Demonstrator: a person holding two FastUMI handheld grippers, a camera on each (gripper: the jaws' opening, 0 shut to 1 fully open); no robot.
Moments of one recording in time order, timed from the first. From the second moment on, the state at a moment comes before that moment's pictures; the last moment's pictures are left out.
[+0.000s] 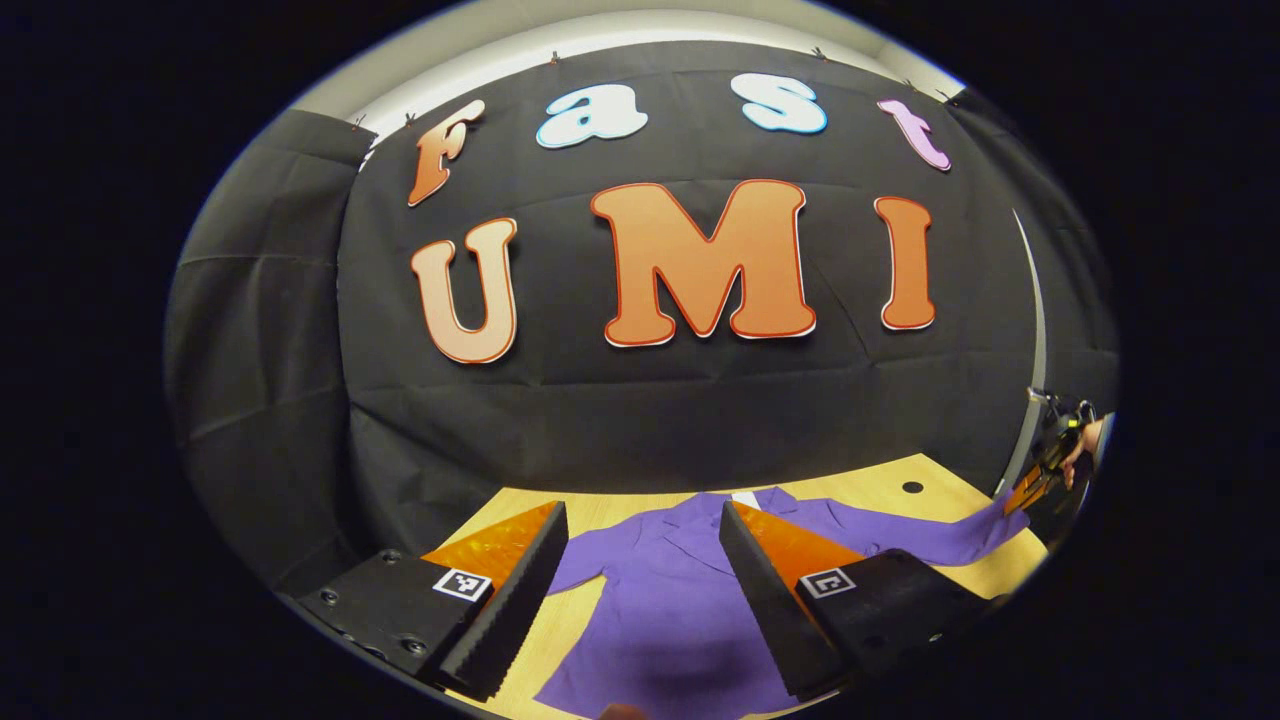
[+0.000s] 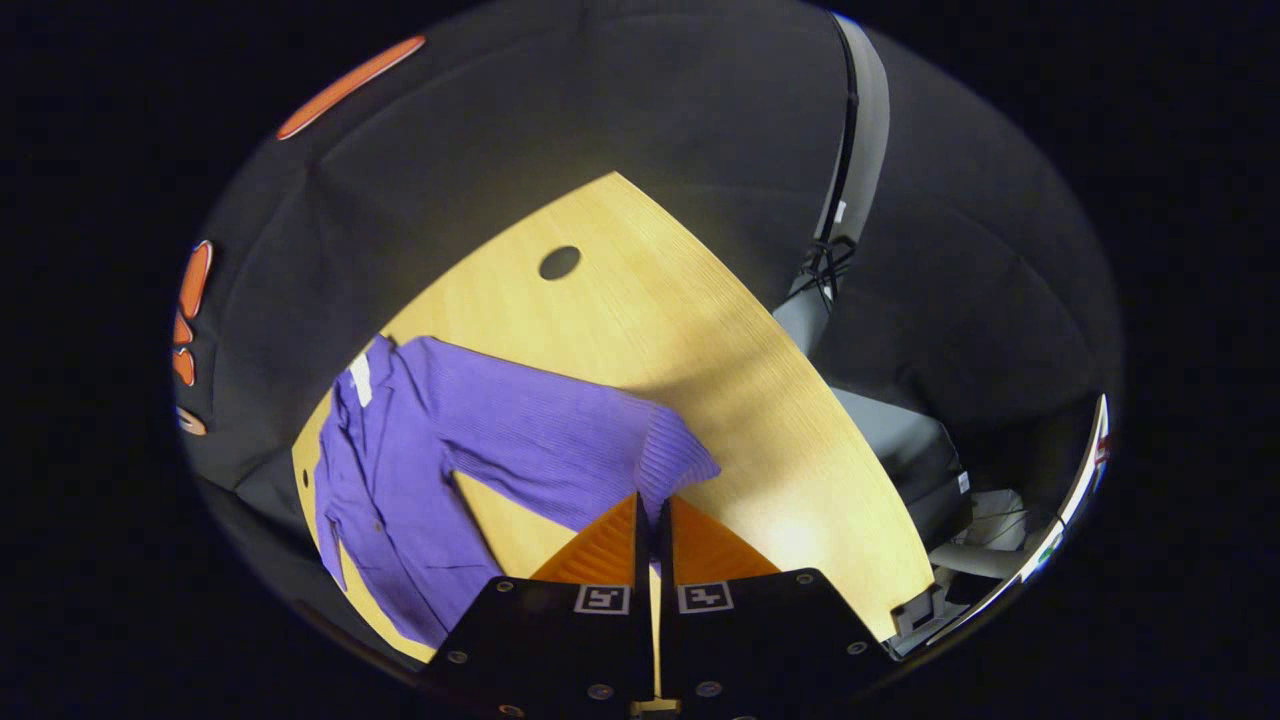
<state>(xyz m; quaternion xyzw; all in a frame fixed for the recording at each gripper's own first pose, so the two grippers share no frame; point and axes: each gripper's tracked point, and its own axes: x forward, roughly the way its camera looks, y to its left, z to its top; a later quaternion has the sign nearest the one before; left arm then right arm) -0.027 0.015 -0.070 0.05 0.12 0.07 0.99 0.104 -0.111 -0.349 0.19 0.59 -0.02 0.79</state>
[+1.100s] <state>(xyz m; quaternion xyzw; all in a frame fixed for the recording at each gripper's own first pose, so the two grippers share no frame) -0.026 0.242 -0.088 0.01 0.13 0.11 0.99 0.148 0.269 -0.180 0.07 0.52 0.19 0.83</state>
